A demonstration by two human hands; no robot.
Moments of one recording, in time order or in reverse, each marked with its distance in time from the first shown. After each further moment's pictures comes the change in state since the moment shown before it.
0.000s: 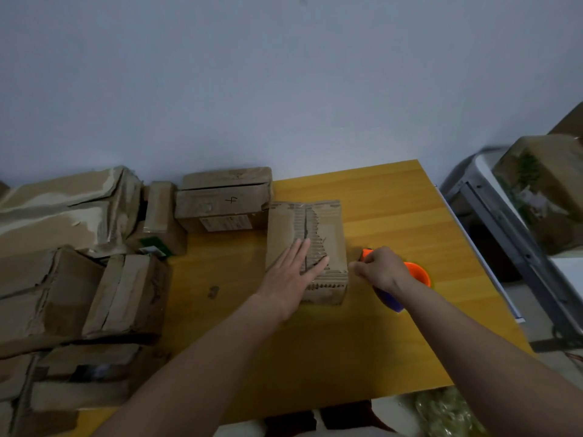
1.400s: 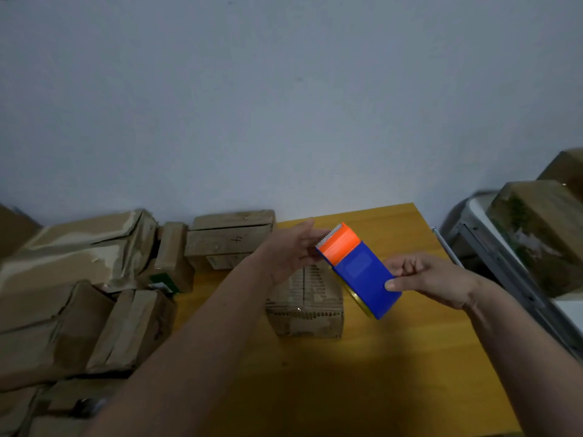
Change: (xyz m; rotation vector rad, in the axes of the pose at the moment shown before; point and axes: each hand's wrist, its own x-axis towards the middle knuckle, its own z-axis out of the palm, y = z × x) left_hand 0.030 -0.008 -0.129 -1.810 0.013 -0.201; right_hand -0.028 0.010 -0.115 0.541 -0.566 -0.556
